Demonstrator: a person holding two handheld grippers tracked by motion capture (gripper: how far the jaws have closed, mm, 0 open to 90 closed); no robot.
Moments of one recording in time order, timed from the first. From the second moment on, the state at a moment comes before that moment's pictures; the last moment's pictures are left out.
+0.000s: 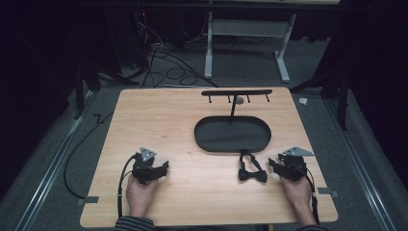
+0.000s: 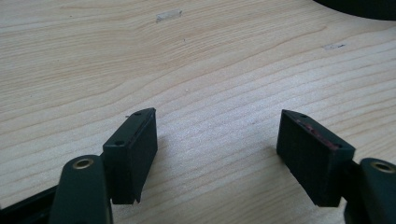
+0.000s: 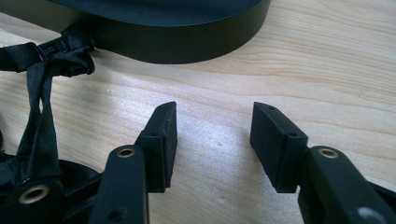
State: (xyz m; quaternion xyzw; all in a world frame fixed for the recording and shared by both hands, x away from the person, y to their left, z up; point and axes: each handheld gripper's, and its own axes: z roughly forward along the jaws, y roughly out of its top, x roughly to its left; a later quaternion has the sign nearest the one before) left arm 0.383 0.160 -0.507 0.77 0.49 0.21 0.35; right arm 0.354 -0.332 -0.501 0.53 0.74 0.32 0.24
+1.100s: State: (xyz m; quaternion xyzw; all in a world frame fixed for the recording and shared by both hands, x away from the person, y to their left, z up) left arm 0.383 0.159 -0.507 0.77 0.49 0.21 0.35; right arm 0.340 -0.323 -0.479 0.51 0.75 0.37 0.22
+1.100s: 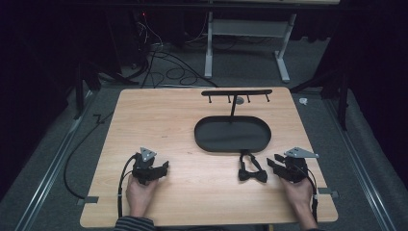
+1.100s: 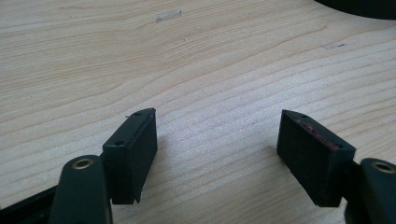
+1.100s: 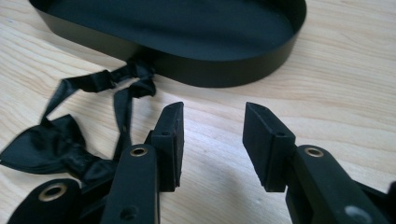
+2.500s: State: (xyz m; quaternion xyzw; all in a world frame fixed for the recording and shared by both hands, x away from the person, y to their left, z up) left arm 0.383 0.160 -0.507 0.77 0.49 0.21 0.35; right arm 0.362 -0.279 -0.476 0.47 0.78 0.36 0.18
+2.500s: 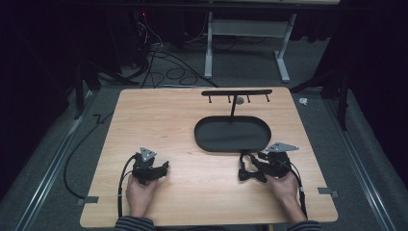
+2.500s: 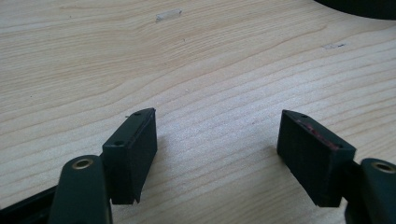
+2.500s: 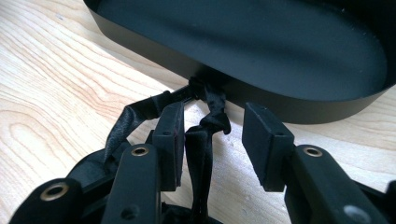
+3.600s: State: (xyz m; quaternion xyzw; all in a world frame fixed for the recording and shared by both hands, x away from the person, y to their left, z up) left arm 0.384 0.160 -0.507 0.77 0.49 0.21 0.35; right arm 0.368 -0.275 -0.495 0.47 0.80 0.33 0.17
